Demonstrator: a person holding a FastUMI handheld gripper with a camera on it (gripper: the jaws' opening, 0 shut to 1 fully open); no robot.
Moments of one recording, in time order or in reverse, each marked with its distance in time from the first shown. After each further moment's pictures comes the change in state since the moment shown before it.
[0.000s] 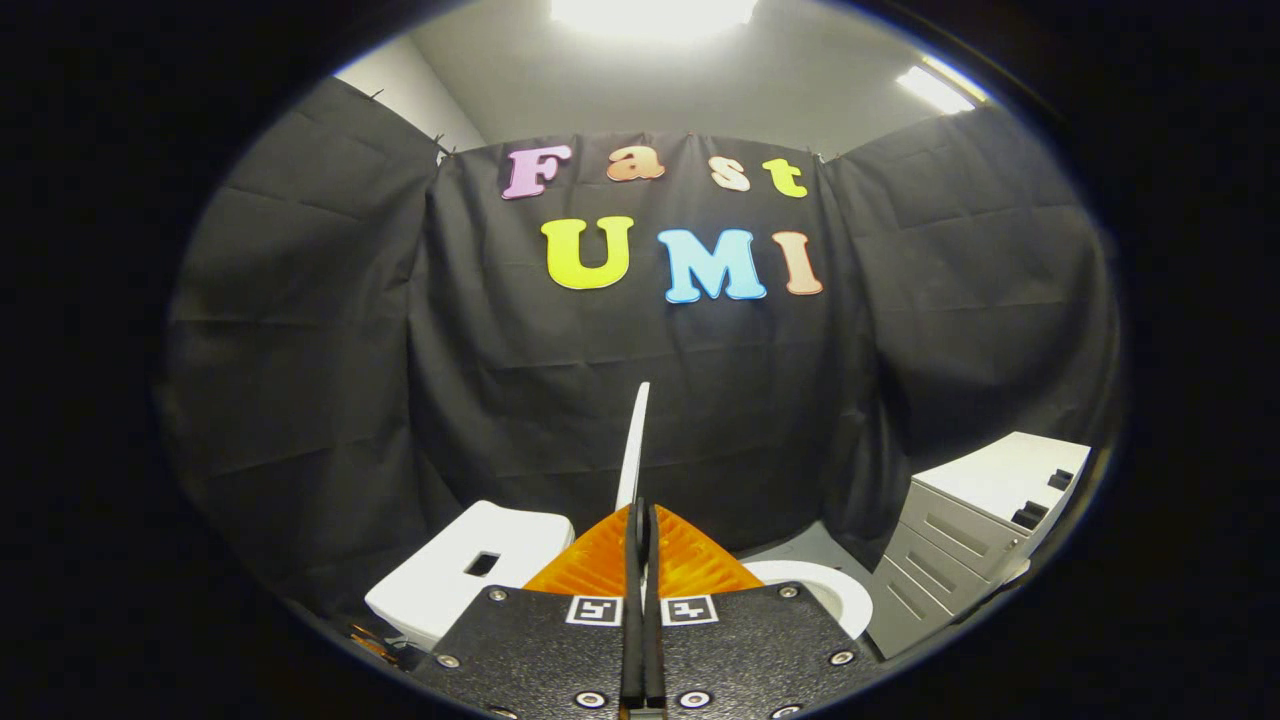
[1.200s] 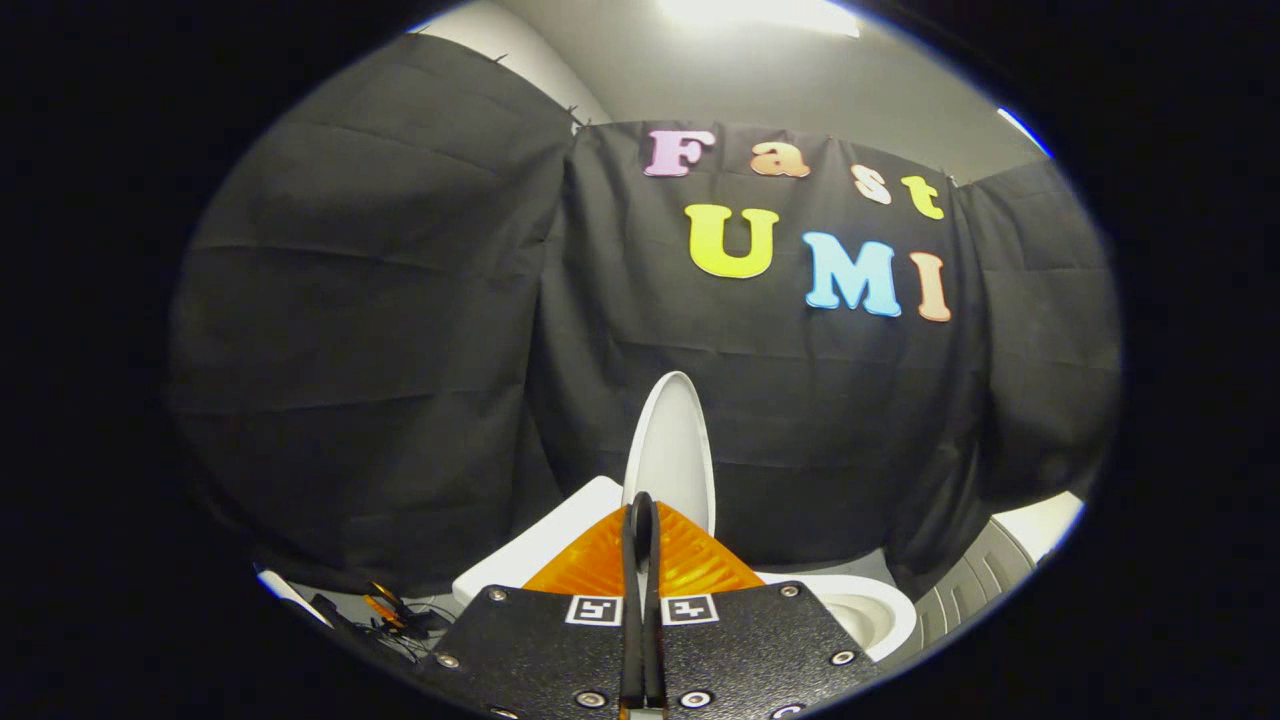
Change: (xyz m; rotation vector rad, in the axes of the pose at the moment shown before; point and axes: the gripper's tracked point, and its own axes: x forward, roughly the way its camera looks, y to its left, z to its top) arm -0.012 0.139 -0.021 -0.209 0.039 0.313
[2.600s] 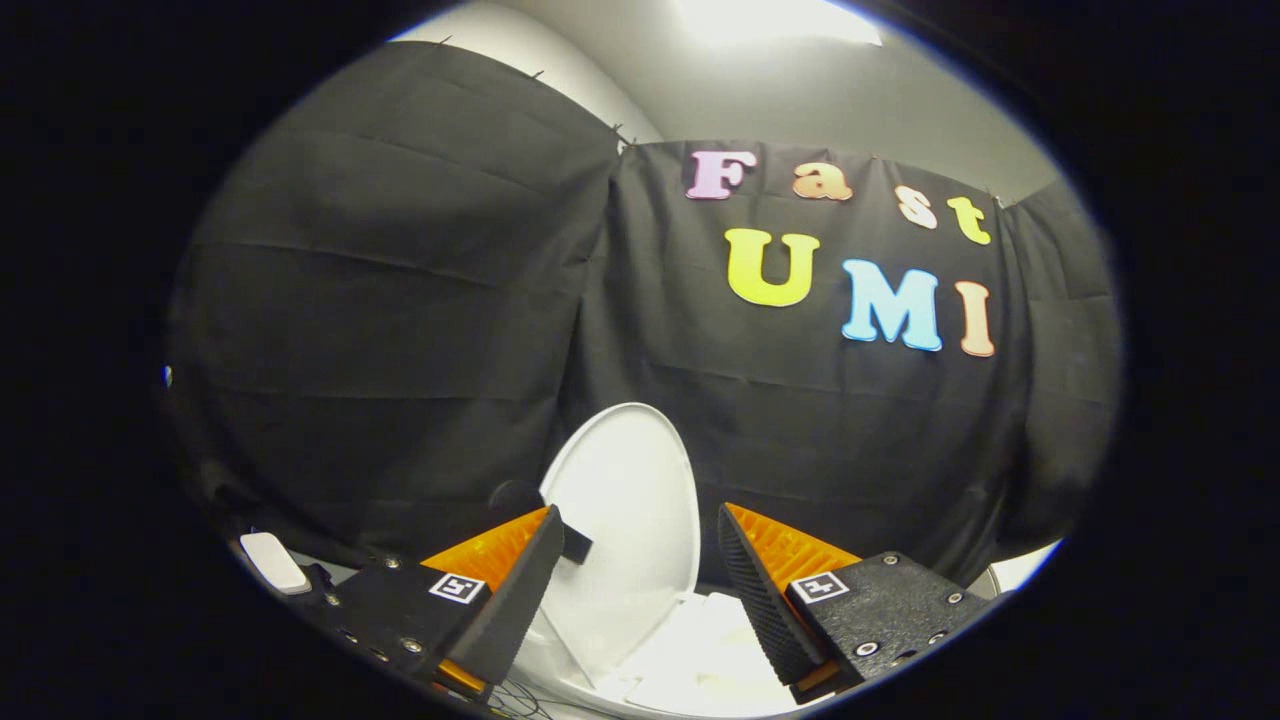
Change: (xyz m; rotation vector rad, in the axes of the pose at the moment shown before) arm -0.026 -0.094 0.024 -0.017 -0.074 0.105
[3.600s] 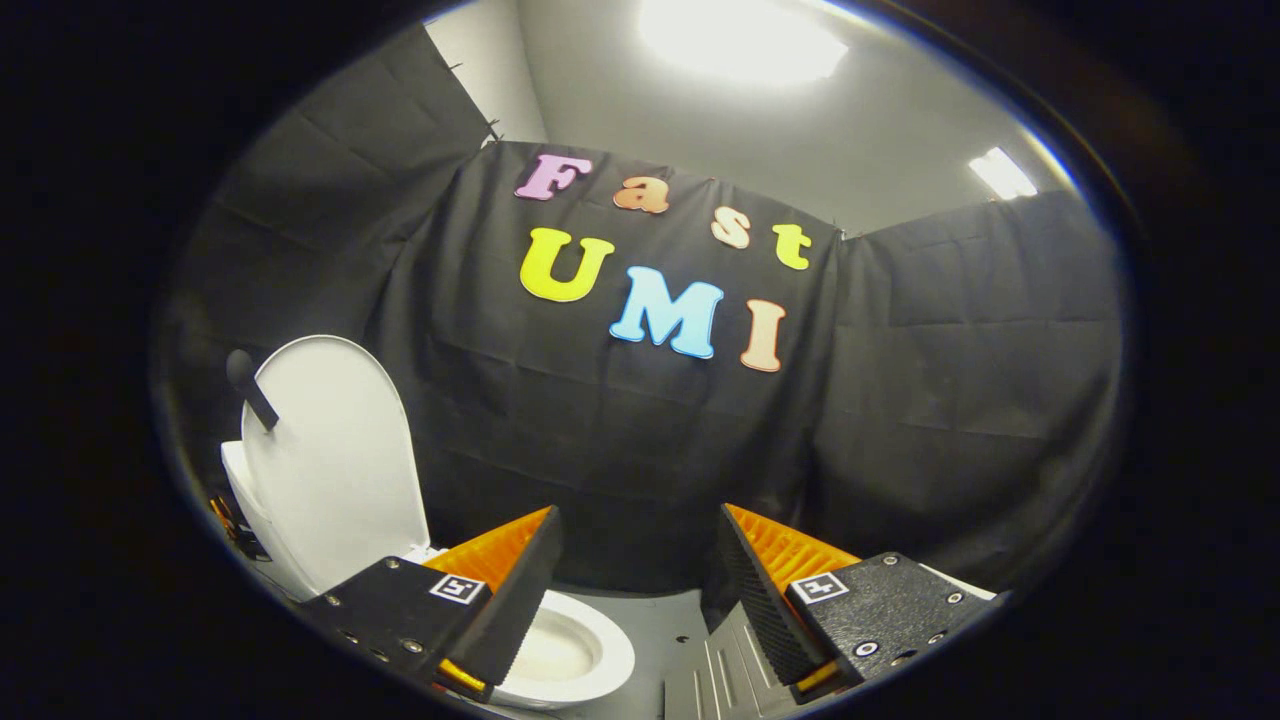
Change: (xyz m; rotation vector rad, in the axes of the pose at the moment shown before) arm -0.141 -0.286 -0.056 -0.126 -0.026 -0.470
